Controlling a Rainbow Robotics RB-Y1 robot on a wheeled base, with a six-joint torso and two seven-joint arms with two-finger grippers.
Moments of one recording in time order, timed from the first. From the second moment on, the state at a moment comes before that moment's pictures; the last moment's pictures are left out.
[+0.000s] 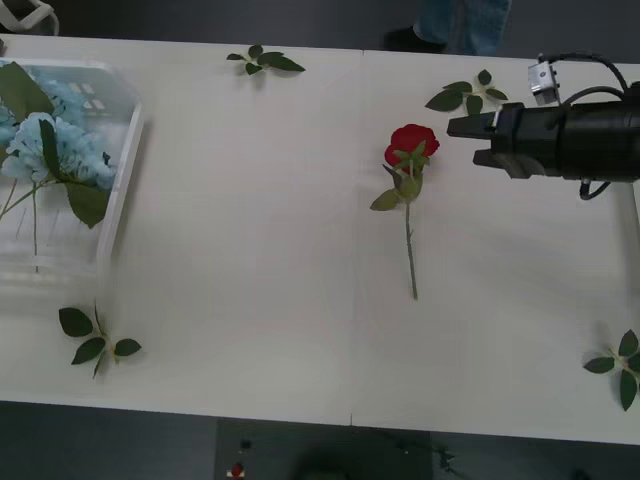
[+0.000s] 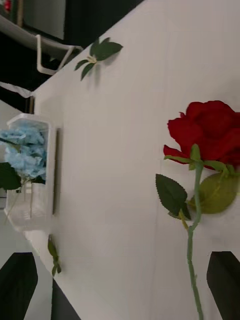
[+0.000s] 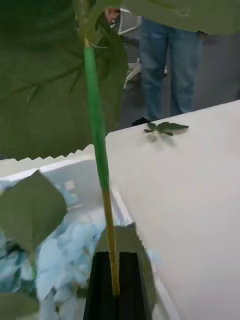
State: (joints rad) right arm -0.78 -1.11 0.80 -1.34 -2.29 0.65 1.75; left arm -0.12 0.87 0.43 -1.44 1.79 0.90 -2.67
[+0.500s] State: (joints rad) right arm -1.07 -0.89 1.04 -1.05 -1.84 0.71 1.00; left arm -0.03 0.87 0.51 -1.43 1.77 0.87 -2.67
